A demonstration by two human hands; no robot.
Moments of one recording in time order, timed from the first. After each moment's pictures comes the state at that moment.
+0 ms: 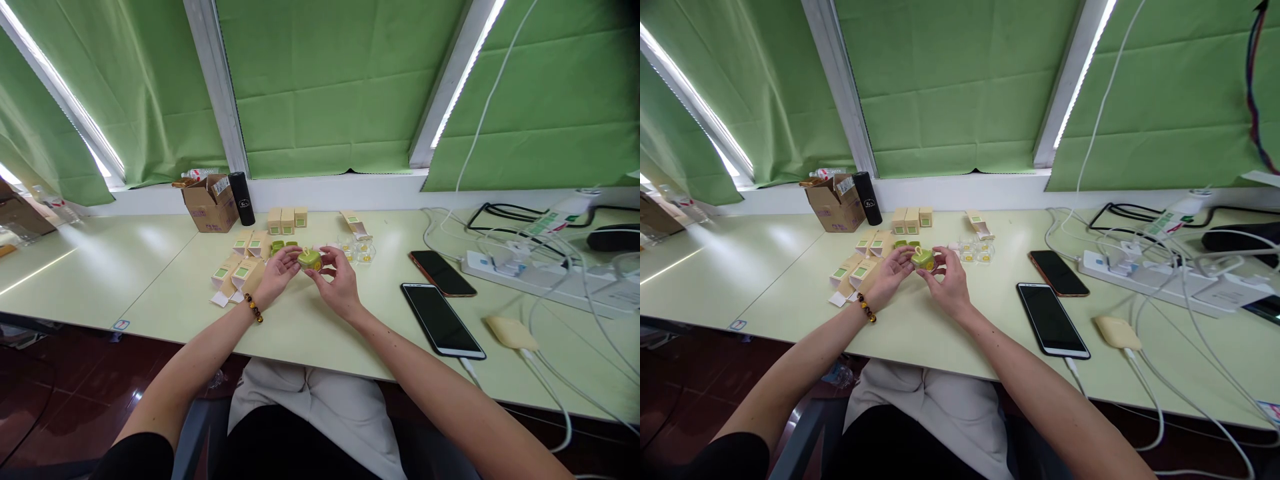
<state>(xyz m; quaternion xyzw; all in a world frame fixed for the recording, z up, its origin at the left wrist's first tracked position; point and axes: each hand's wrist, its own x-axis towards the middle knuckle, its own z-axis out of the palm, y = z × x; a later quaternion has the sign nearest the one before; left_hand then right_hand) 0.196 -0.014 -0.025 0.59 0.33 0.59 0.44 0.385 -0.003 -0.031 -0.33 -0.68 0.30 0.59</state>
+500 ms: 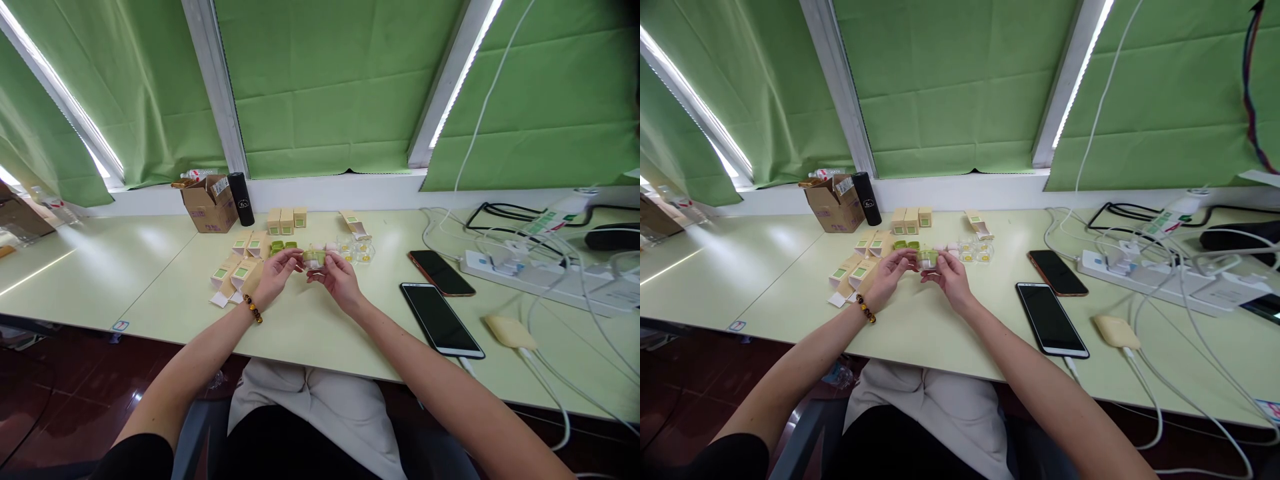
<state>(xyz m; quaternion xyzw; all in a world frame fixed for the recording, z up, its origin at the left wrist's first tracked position) 0.197 -0.018 -0.019 0.61 0.35 0.60 0.38 0.388 0.014 -0.033 -0.24 -0.58 0.58 0.53</state>
